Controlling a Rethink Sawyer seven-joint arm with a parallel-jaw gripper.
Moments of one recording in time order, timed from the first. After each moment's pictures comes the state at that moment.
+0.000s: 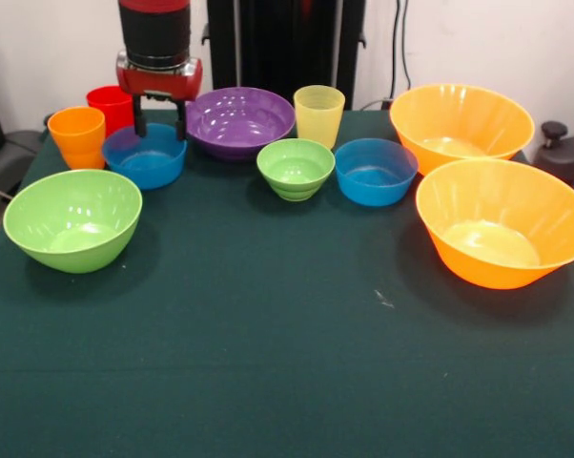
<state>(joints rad) -0.82 -0.66 0.24 1.94 -0.73 0.36 1.87</state>
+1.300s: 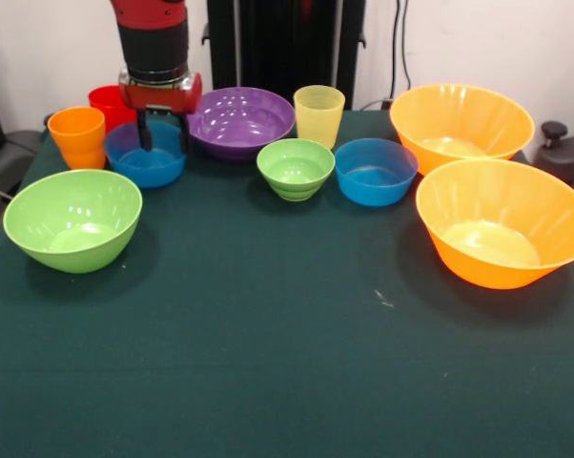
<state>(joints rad) -0.87 -0.58 0.24 1.94 -0.73 0.27 1.87</state>
